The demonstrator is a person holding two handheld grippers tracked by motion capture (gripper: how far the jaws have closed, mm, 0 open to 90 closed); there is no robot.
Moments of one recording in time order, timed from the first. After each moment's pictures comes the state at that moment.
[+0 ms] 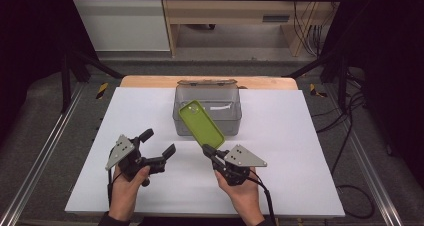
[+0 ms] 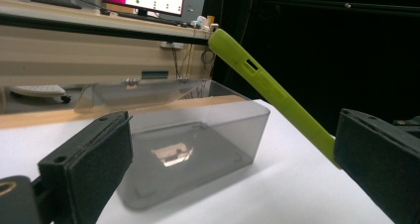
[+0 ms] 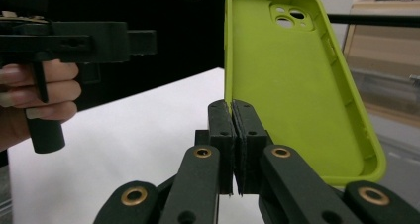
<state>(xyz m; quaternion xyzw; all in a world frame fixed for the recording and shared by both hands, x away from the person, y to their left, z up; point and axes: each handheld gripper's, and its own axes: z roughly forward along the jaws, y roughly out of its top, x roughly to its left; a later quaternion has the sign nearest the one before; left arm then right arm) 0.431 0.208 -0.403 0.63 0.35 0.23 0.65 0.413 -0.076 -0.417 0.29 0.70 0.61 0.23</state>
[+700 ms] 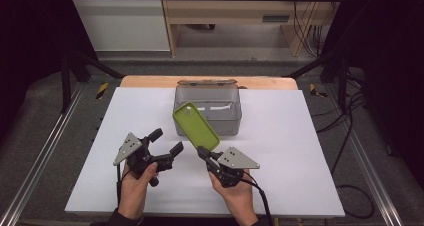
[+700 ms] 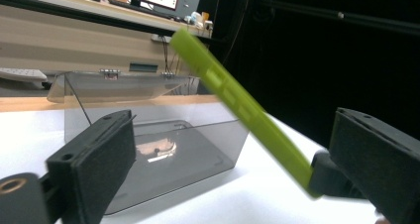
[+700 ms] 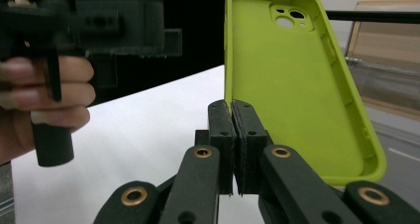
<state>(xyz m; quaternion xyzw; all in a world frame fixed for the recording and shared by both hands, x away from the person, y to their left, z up) 0.425 0.196 -0.410 0.61 0.38 0.19 0.67 0.410 -0.061 -0.427 0.29 0.70 0.61 0.23</state>
